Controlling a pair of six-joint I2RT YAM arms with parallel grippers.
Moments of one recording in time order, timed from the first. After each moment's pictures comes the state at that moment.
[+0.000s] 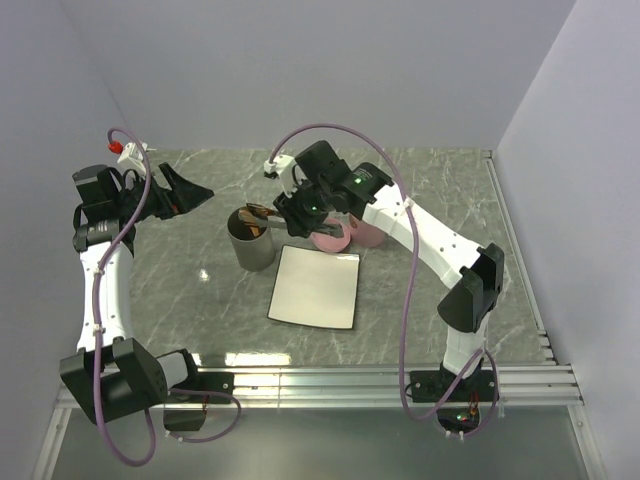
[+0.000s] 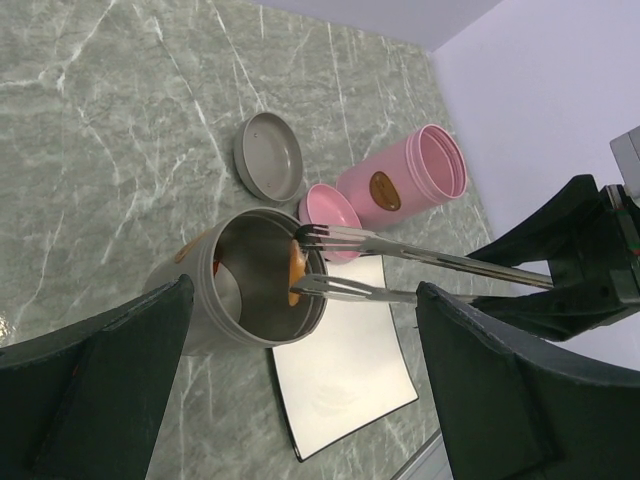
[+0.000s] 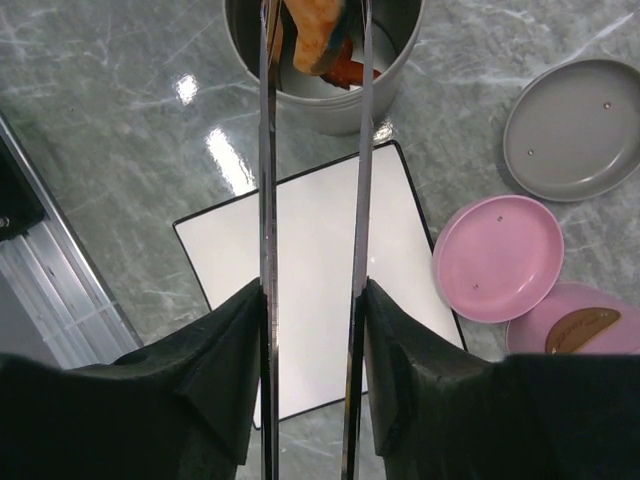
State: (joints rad) left arm 0.33 1.18 1.11 -0.36 0.93 -0.34; right arm 0.82 1.84 1.94 -0.93 -0.23 -0.14
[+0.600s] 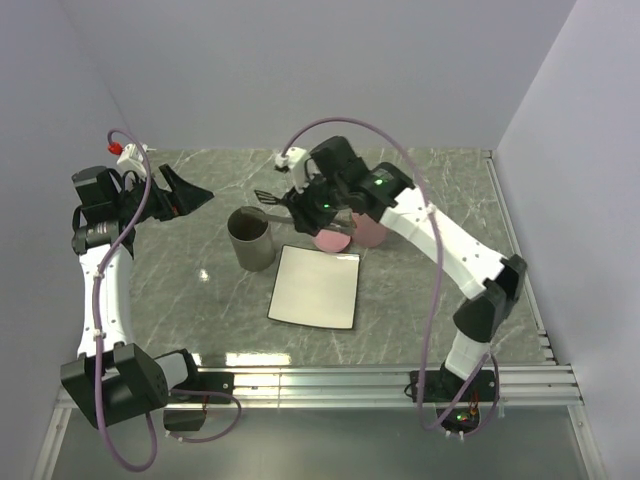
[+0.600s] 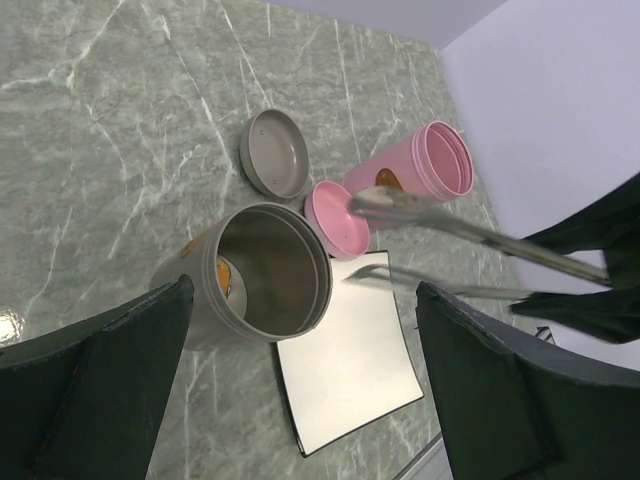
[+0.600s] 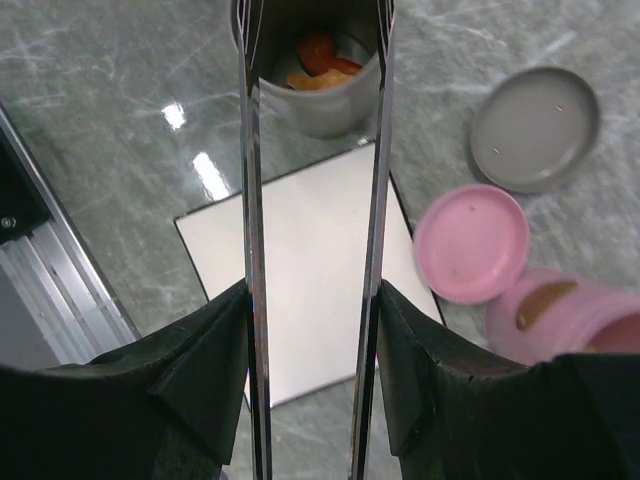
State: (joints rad) left arm 0.33 1.17 1.11 -0.39 0.92 -0.32; right arm 0.81 1.77 1.92 -0.93 -0.20 -0.15
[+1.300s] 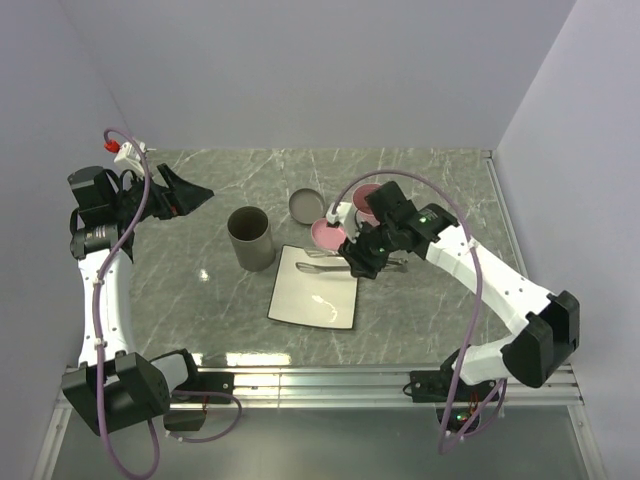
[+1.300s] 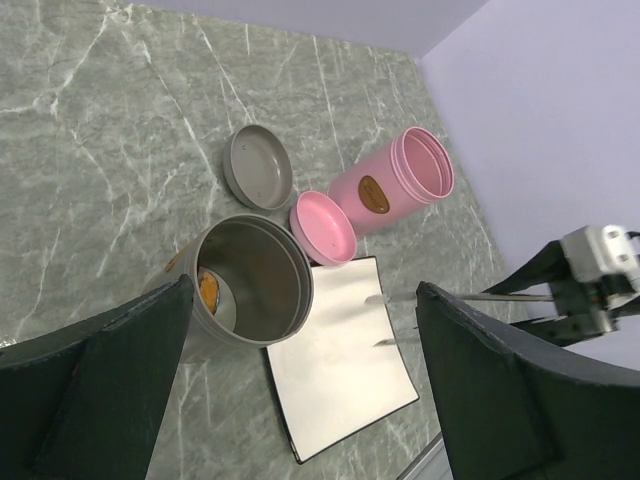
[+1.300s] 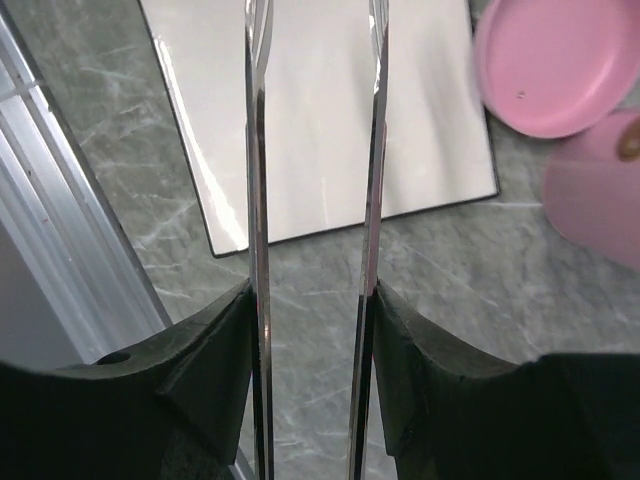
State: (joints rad) left arm 0.33 1.12 1.11 -0.35 0.95 -0.34; right arm 0.64 1.37 1.30 -0.92 -0.34 -0.41
